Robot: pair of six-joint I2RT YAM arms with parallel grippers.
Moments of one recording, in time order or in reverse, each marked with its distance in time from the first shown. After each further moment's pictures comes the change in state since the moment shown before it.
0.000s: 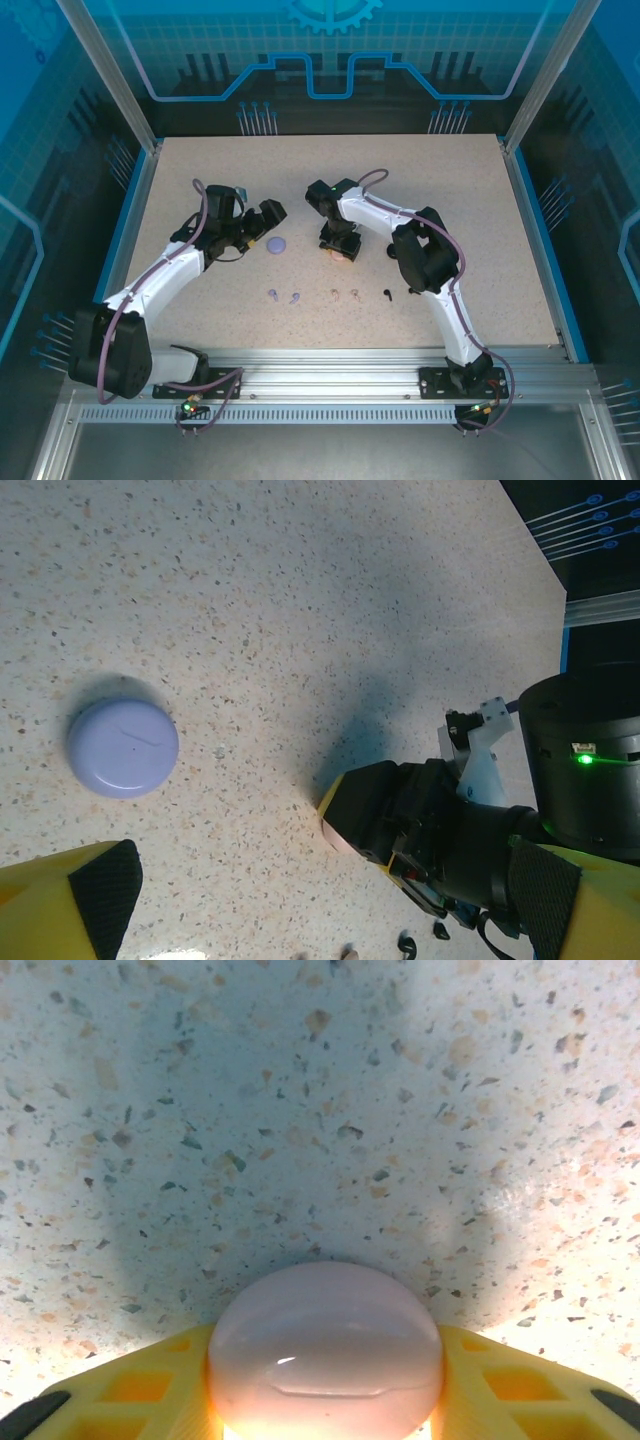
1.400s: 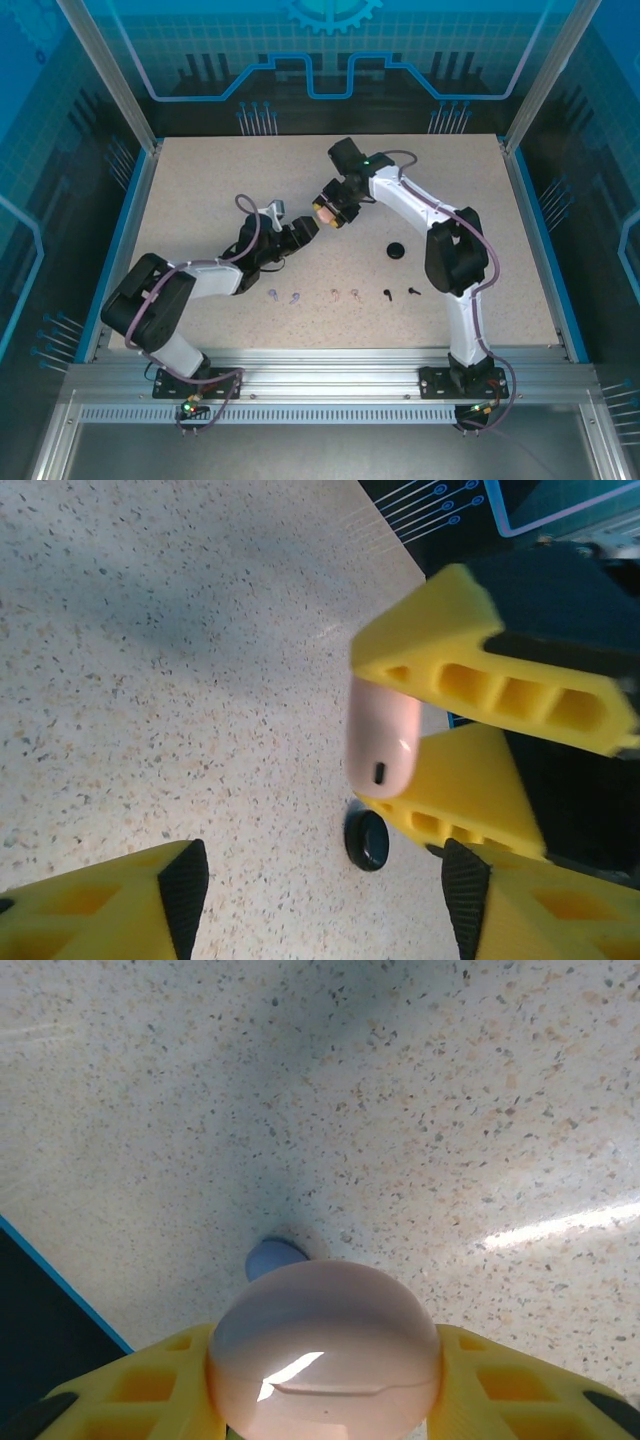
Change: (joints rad) left arm -0.232 0.300 -0.246 0.919 -0.075 -0.152; right arm -0.118 -0.182 0.023 0.233 -0.329 0.113
